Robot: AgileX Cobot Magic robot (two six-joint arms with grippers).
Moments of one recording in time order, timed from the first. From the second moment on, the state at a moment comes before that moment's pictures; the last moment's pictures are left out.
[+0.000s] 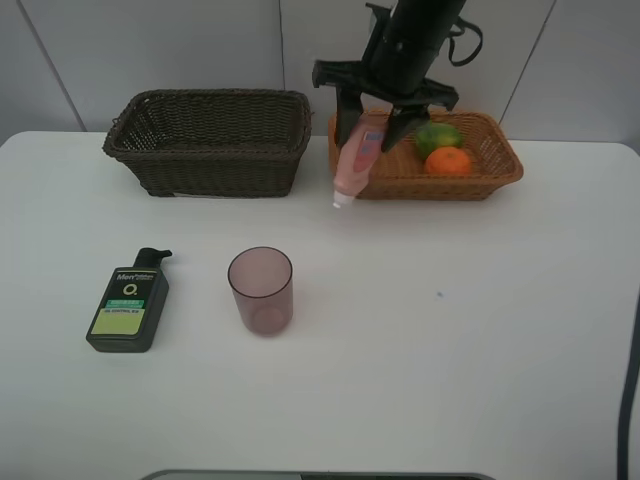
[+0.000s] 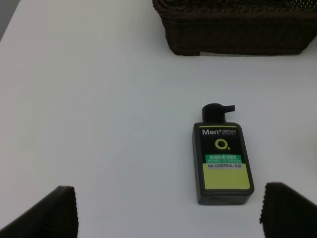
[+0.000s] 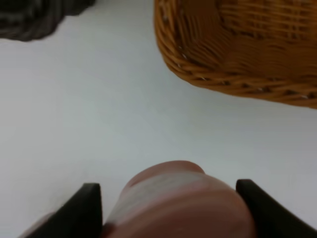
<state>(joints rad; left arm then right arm) 0.01 -0.01 -0.50 -0.01 1.06 0.02 0.46 2.08 -1.85 0.13 1.21 0.23</state>
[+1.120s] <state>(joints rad) 0.01 -0.01 -0.50 -0.01 1.06 0.02 0.63 2.21 -2.04 -0.02 0.52 0.22</state>
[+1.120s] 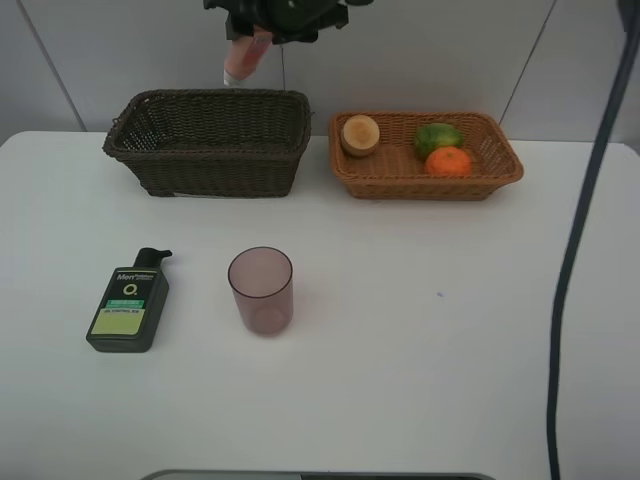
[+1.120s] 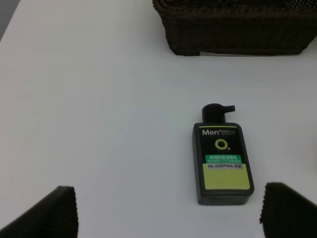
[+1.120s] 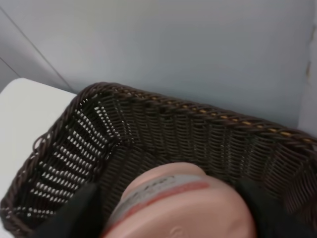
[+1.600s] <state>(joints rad) 0.01 -0.01 -0.50 -0.01 1.06 0.02 0.63 2.37 -2.04 -0.07 0.42 0.22</state>
